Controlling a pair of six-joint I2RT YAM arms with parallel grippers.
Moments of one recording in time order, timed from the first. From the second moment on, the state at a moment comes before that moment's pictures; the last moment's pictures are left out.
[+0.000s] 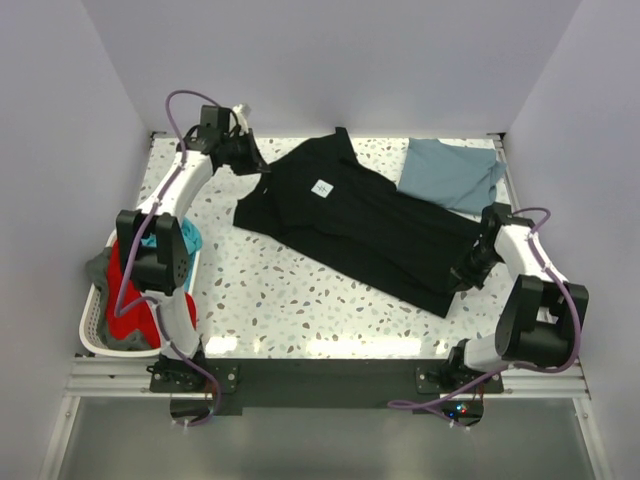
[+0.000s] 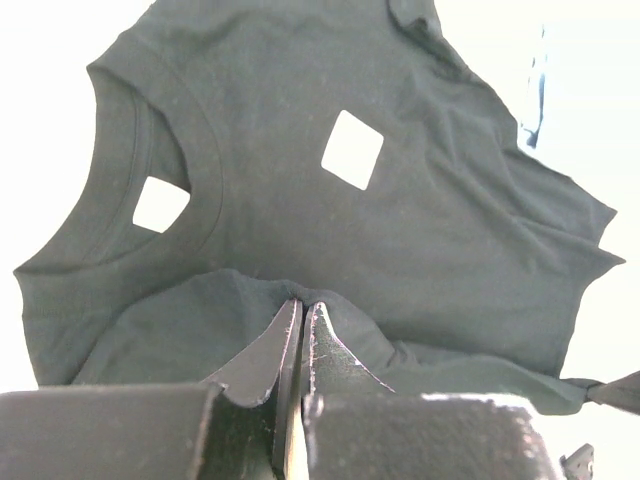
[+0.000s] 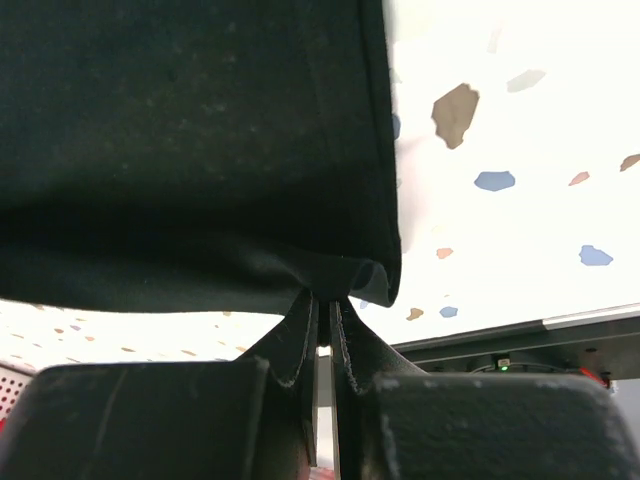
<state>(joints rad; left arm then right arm) -0.14 1.92 1.69 -0.56 0.38 -0.38 -0.21 1.43 0.91 -1.03 -0.15 0.48</state>
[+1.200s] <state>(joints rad) -0.14 2.04 1.76 -0.46 0.37 -0.38 -0.25 1.39 1.06 -0.94 -0.12 0.51</state>
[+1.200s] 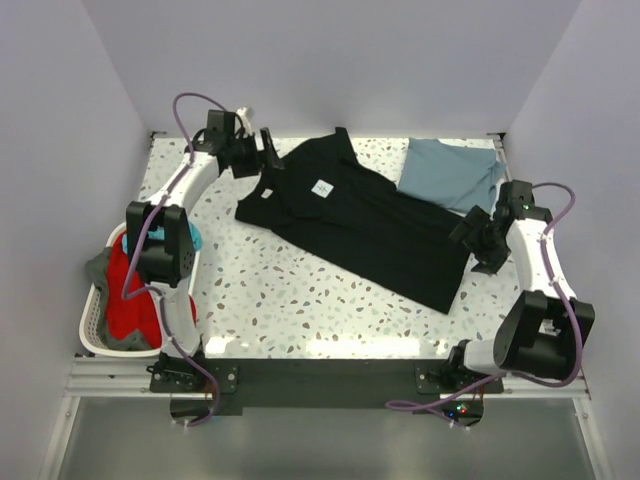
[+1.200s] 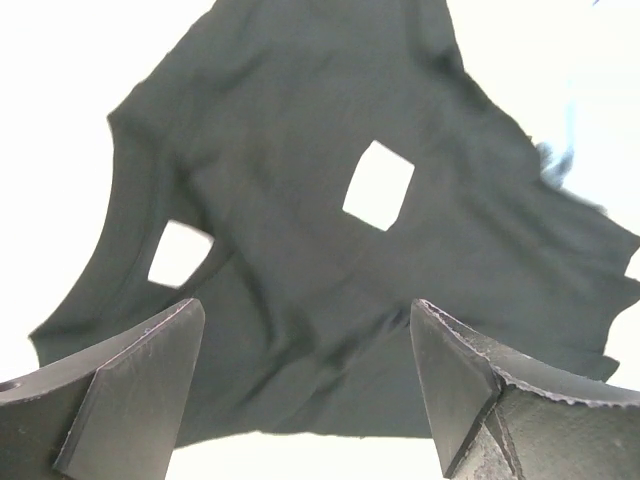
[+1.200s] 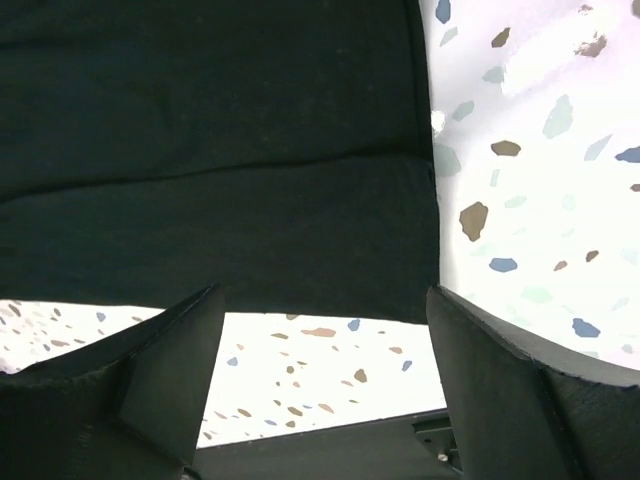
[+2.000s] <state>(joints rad) -0.10 1.90 1.38 -0.49 0.19 -0.28 -0.25 1.34 0.84 -1.00 -0.09 0.48</state>
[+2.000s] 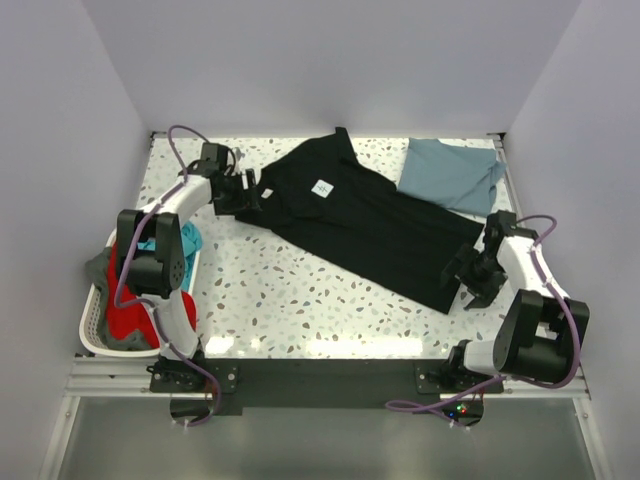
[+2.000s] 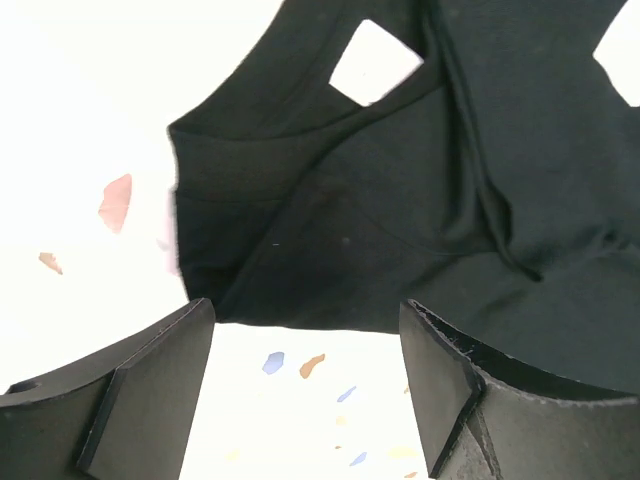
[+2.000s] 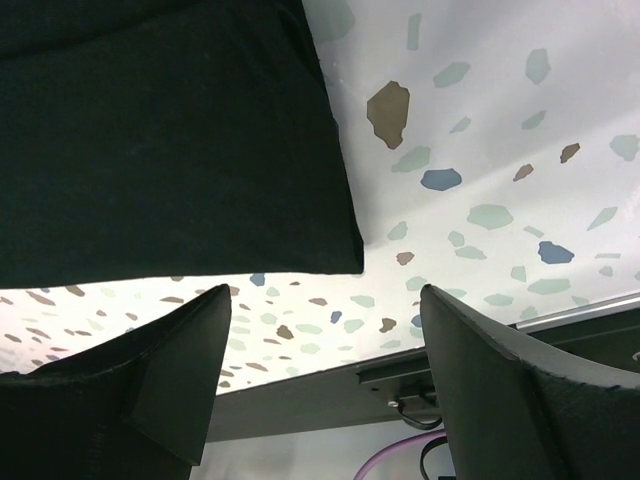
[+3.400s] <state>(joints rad) -0.08 1.97 1.43 -0.44 0.18 -0.30 -0.08 1.49 0.77 -0.91 -0.03 0.56</state>
